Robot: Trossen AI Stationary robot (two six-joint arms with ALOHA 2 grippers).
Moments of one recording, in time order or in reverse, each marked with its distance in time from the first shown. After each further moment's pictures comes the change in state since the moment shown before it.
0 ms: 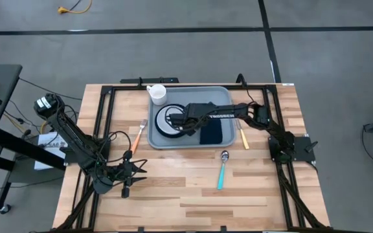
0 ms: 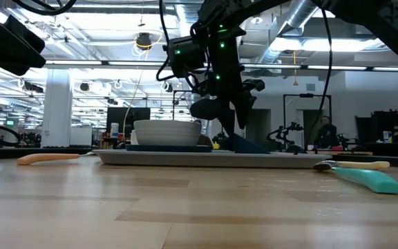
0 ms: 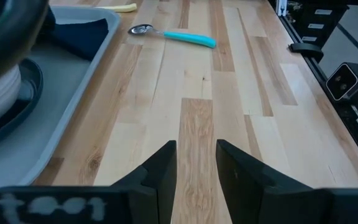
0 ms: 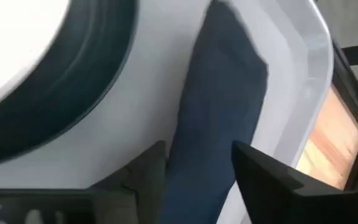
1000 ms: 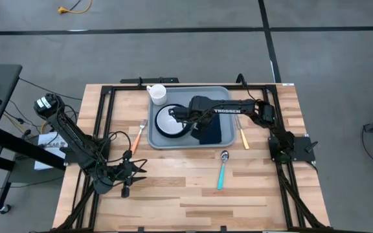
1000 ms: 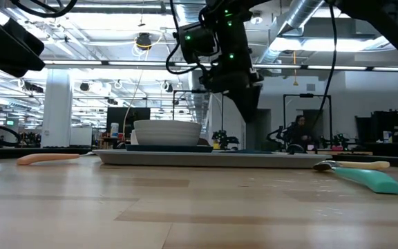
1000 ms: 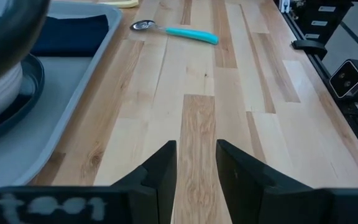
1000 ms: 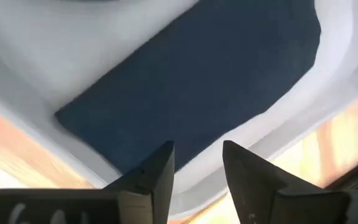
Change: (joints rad) left arm 0.000 0.000 0.000 -0.020 0.002 -0.020; right arm -0.030 -0.069 0.035 -0.153 -0.276 -0.407
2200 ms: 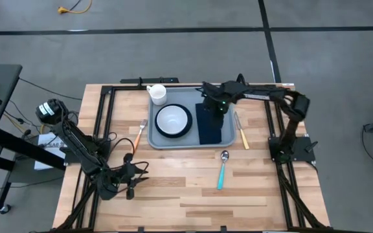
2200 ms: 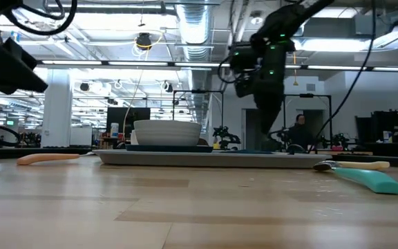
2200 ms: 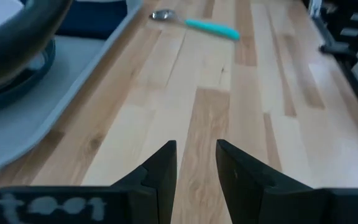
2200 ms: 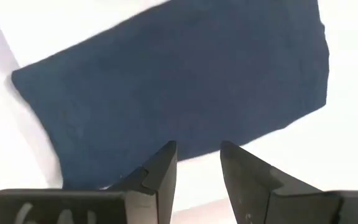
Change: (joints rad) left arm -0.020 0.164 0.000 0.079 -0.089 -0.162; right arm -0.291 -0.409 -0.651 0.592 -0.294 -0.527
